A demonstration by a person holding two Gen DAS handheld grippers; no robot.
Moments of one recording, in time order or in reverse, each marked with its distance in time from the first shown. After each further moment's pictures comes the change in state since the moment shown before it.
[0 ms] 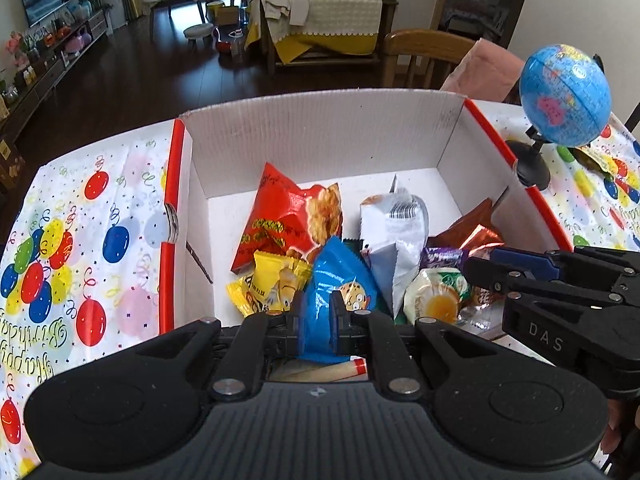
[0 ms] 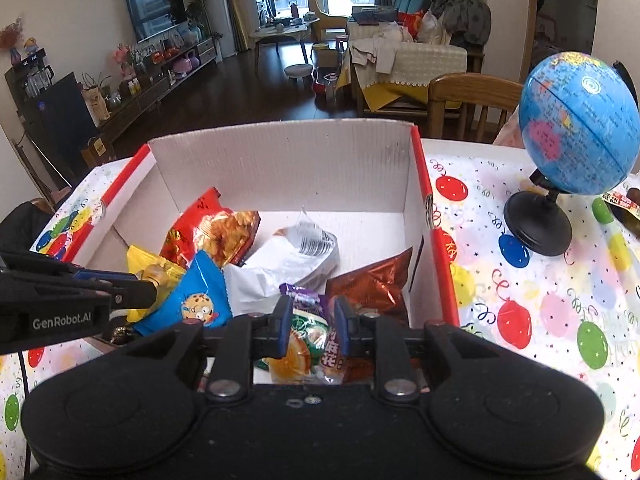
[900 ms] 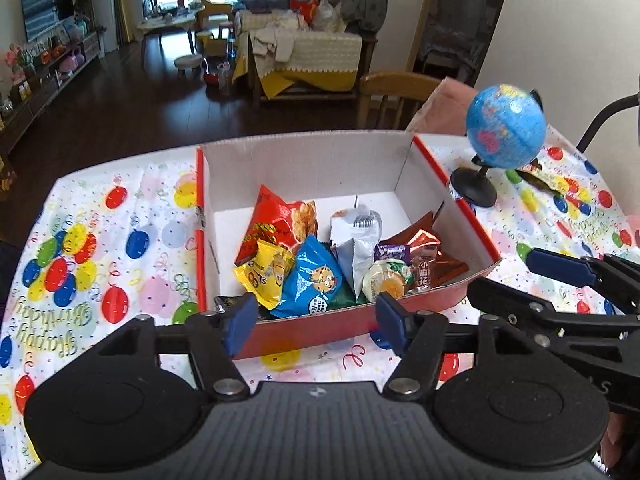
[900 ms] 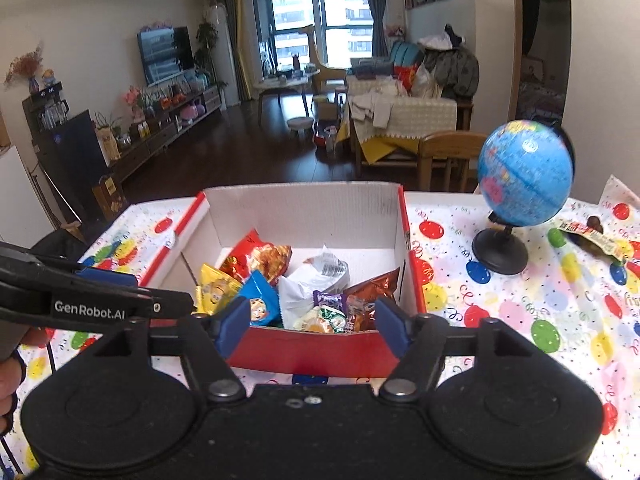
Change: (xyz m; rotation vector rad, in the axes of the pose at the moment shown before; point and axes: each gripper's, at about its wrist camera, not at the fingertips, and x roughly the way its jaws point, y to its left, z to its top) left arm -0.099 0.003 -0.033 -0.006 -0.125 -0.067; right arm -0.113 0.025 -0.024 -0.008 -0.176 -0.011
